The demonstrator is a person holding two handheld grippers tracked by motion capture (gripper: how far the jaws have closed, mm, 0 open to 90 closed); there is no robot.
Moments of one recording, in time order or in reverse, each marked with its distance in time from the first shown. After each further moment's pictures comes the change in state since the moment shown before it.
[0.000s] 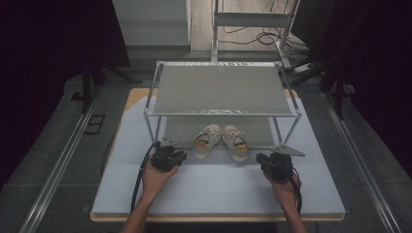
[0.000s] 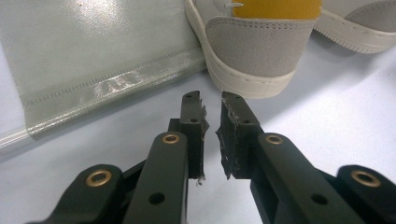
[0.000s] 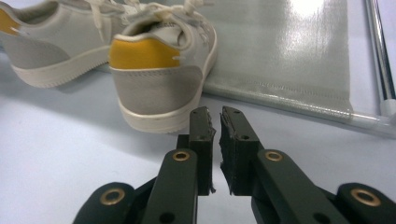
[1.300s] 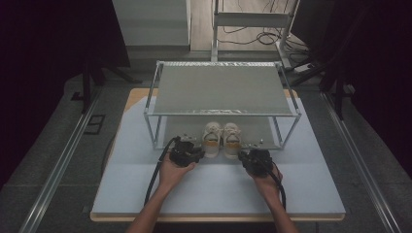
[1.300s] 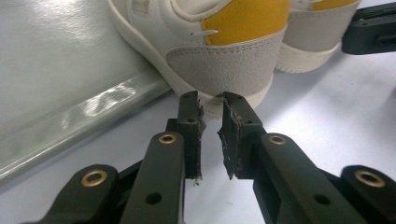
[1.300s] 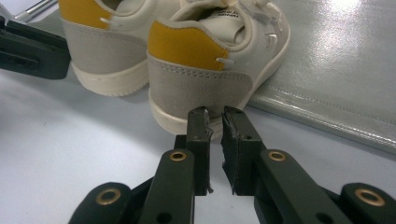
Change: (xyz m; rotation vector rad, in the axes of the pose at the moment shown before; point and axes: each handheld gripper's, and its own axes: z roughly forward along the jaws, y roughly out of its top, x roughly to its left) left arm -0.031 0.027 0.037 0.046 -0.109 0.075; right arm 0.036 0.010 0.040 0.042 0.075 -0.084
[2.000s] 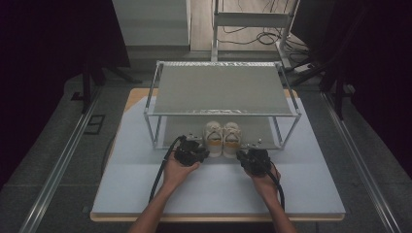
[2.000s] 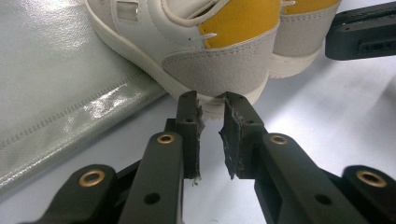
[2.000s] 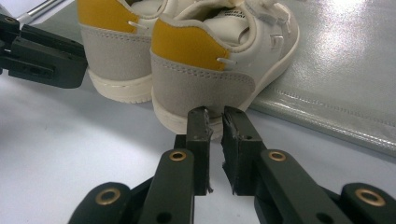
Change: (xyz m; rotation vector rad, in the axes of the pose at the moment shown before) left arm -0.008 0.008 0.007 0.012 -0.005 0.022; right arm 0.003 0.001 0.004 -0.005 0.003 0.001
